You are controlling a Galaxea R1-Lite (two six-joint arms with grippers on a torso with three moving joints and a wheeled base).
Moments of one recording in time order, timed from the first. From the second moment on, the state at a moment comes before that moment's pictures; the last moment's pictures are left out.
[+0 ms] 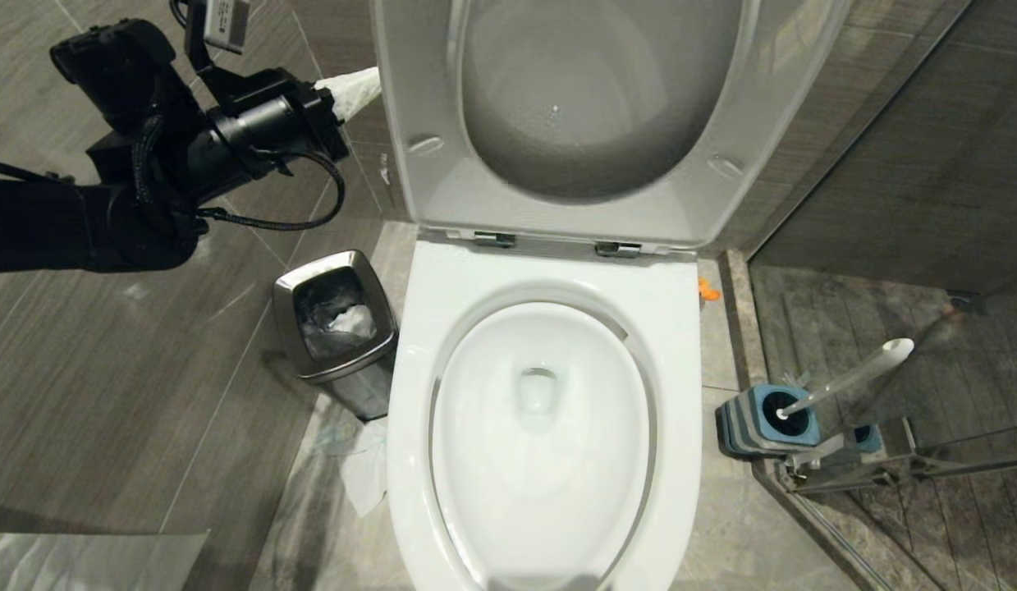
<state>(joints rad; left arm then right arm) -0.24 1.98 -1.63 -0.71 -0.85 0.02 0.01 0.00 0.00 0.01 0.00 -0.04</state>
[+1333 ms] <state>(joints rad) -0.13 1.84 -1.30 -0.87 -0.99 0.03 0.01 0.00 0.00 0.01 0.00 -0.04</state>
